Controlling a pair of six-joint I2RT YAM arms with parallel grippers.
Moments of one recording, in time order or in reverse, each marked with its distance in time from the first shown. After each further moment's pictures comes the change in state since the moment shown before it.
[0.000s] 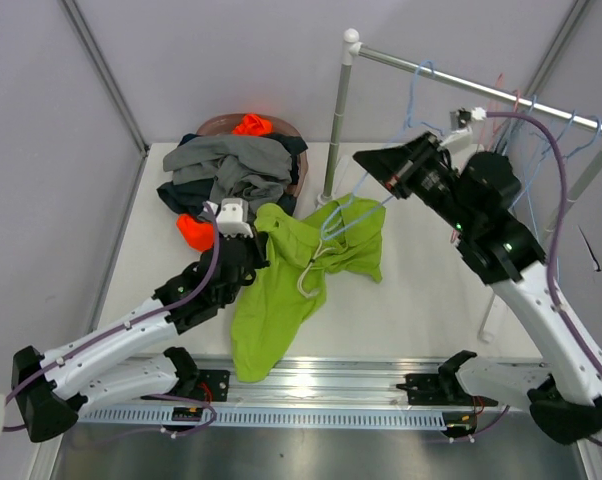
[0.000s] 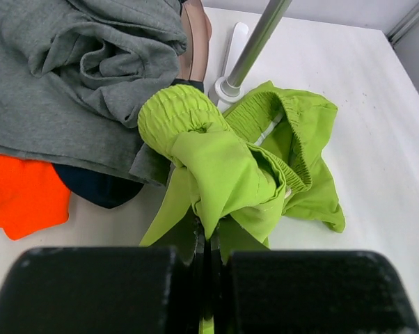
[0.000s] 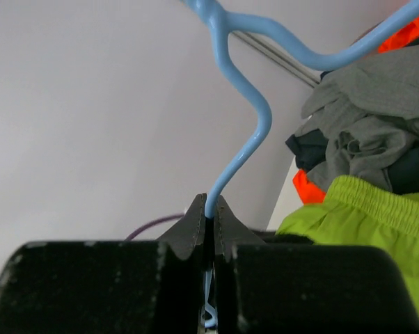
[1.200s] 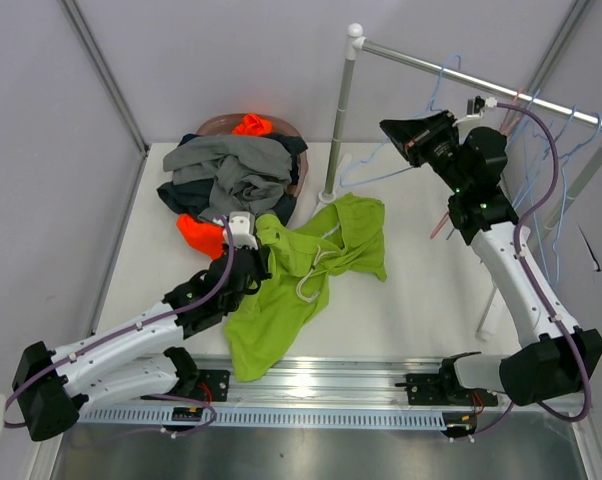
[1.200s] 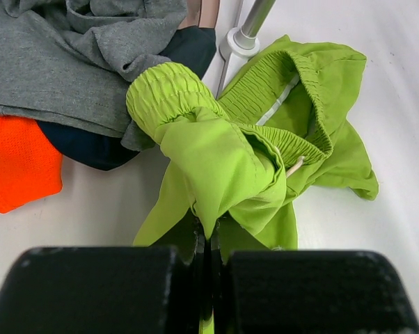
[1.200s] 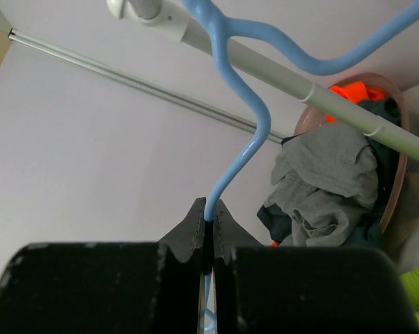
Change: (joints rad) left arm 0.000 -0.002 -0.135 0.049 0.029 -0.026; right arm -0.360 0.239 -0.118 0.375 -0.209 0.165
